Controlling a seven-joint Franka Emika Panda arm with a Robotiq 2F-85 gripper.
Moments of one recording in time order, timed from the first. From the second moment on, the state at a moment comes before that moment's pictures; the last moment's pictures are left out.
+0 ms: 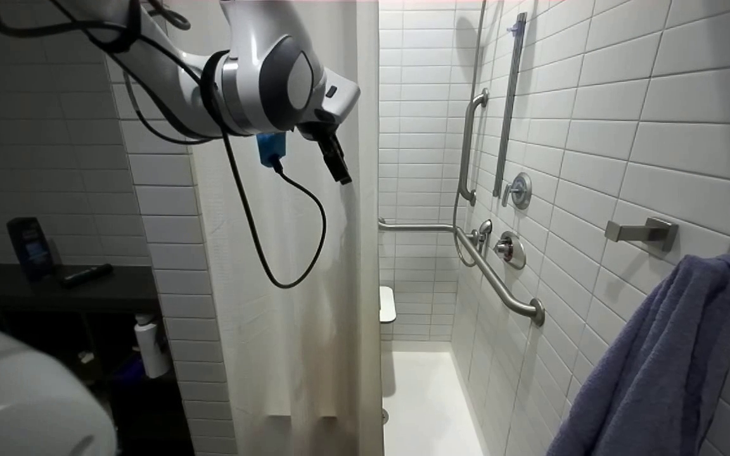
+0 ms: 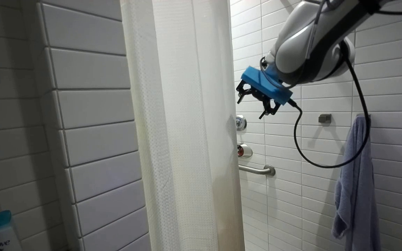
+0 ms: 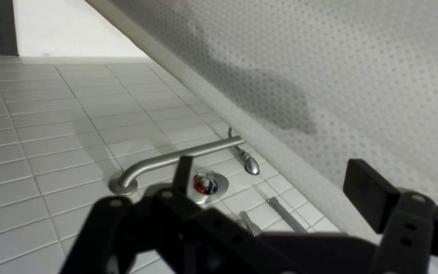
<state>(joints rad) -0.03 -0.33 0.05 -2.50 -0.07 2.97 1.10</state>
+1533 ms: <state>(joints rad) -0.41 -0.40 0.36 -2.45 -0.73 2.98 1.35</state>
